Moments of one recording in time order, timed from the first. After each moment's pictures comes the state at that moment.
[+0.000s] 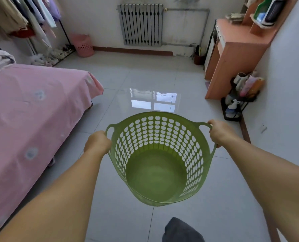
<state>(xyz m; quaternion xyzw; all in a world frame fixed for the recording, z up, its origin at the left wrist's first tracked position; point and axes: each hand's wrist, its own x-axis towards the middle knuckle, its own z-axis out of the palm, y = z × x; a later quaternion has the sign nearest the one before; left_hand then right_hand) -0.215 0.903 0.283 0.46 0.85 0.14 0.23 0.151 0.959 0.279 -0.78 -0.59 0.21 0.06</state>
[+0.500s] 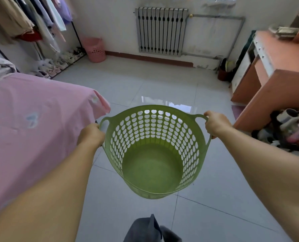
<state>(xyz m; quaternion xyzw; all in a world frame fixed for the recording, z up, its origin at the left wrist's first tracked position) -0.331 1.307 0.300 0.41 0.86 0.19 0.22 0.025 1.407 0.299 -0.74 -0.63 0.21 0.09</state>
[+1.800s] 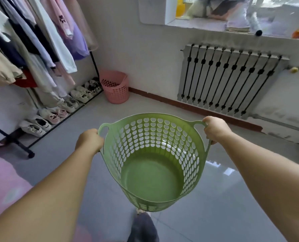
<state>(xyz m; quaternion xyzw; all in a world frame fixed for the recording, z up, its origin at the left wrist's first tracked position) -0.857 2.332 0.285 0.33 0.90 0.20 0.20 -0.510 2.484 0.289 -0.68 -0.69 0.24 0.07</state>
